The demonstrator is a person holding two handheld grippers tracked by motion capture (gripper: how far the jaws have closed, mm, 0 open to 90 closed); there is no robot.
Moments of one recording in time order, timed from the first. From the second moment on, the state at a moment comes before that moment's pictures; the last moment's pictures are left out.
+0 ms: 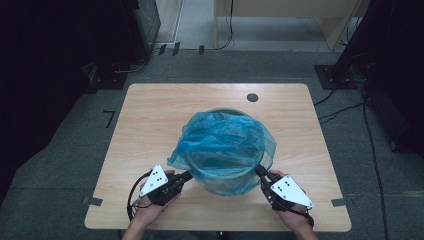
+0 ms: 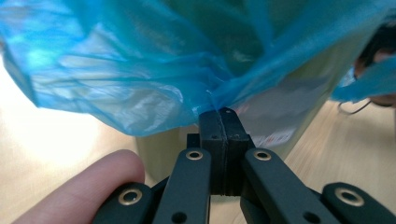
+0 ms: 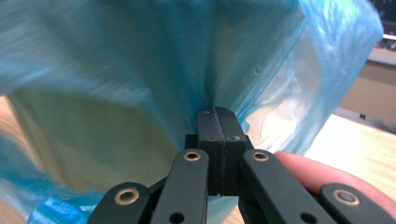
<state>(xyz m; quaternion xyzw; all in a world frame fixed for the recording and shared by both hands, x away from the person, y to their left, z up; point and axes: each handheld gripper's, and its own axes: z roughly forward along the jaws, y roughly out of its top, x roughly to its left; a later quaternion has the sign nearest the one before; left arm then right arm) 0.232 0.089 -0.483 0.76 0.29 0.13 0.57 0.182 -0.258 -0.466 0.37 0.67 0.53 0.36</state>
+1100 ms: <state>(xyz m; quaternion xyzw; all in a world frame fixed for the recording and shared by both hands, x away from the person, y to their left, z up) 0.249 0.132 -0.486 0.66 0.38 0.11 0.64 0.186 -0.299 -0.464 0.29 0.76 0.53 0.24</state>
